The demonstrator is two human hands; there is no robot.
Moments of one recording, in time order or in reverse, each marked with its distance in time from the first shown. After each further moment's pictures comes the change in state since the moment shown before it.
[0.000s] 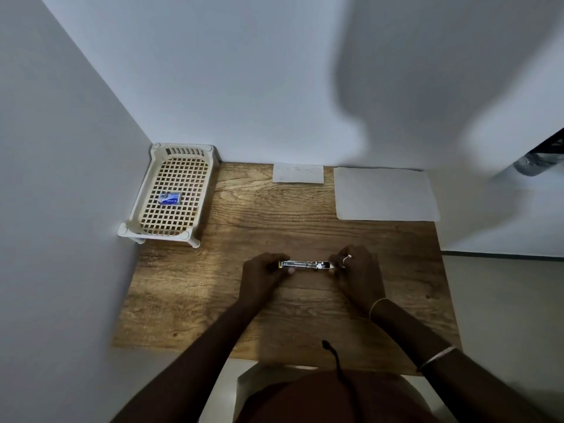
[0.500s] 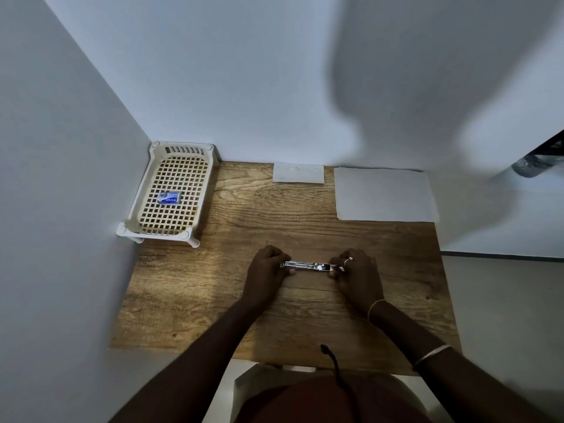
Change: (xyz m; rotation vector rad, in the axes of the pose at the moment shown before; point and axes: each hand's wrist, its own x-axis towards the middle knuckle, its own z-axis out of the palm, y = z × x) left_hand 0.010 -0.004 0.009 0.315 -0.048 0.212; right_hand -0.001 0.007 0.013 0.042 -0.031 0.067
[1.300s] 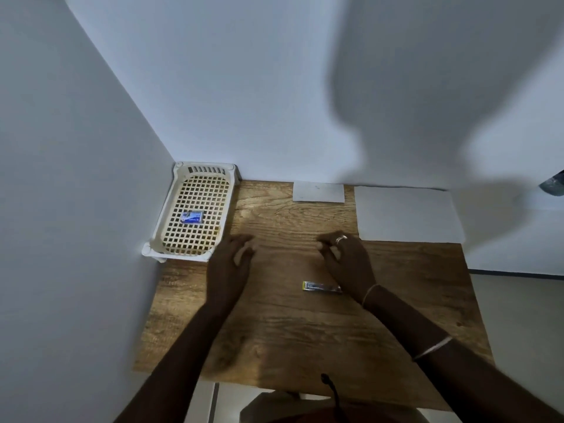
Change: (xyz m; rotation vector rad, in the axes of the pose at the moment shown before) left_hand 0.017 -0.026 -0.124 0.024 0.396 0.025; right_hand 0.071 -0.091 -0.016 0.282 0.153 -0.160
